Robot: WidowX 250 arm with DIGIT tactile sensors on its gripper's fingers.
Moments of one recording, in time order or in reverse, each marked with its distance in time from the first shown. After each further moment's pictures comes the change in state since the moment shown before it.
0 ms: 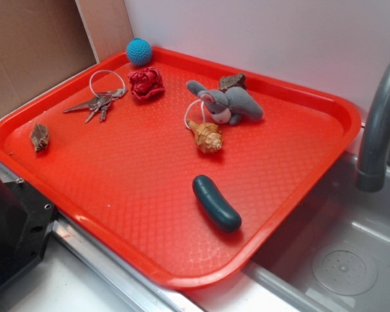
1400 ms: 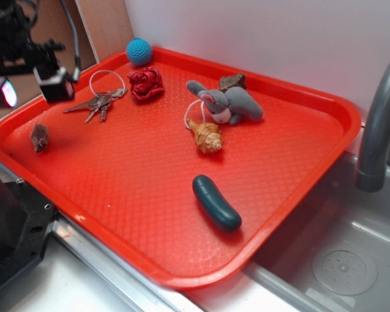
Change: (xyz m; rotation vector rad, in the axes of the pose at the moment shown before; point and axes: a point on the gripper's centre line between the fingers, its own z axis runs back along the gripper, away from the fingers) arm 0.008 0.127 -0.179 0.102 0.096 0.787
